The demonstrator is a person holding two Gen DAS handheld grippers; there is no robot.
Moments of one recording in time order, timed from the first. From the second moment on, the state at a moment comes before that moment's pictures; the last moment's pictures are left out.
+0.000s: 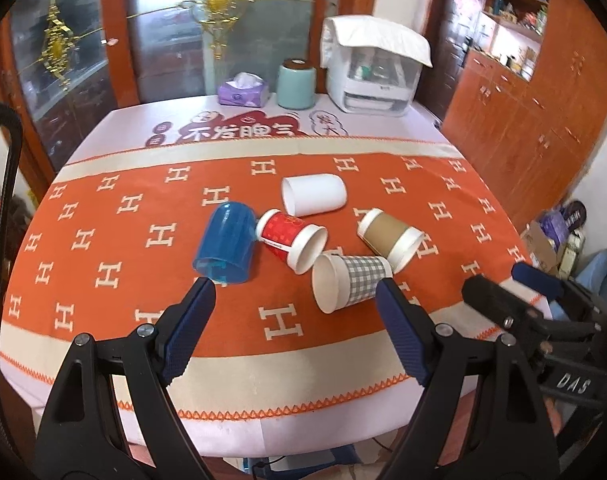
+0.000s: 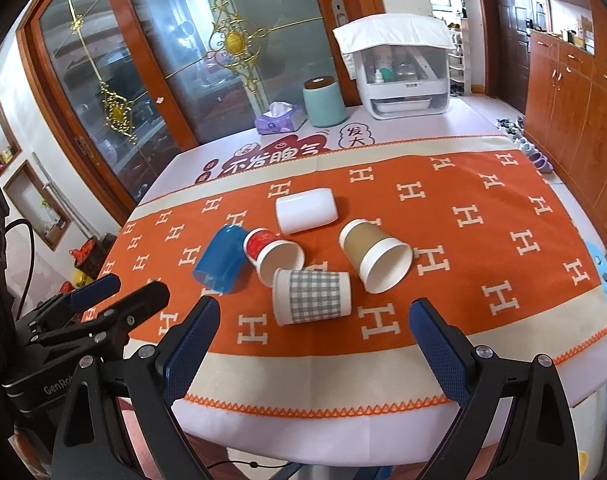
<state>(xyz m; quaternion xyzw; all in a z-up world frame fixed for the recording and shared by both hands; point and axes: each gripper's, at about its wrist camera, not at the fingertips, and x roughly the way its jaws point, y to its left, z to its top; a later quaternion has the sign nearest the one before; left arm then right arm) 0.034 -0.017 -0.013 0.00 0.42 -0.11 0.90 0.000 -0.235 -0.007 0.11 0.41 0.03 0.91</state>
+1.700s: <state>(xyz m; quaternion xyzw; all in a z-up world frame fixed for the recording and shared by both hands) 0.159 -0.201 -0.203 0.41 0.57 -0.29 0.65 0.088 -0.348 -0.175 0.21 0.53 -0.09 0.82</state>
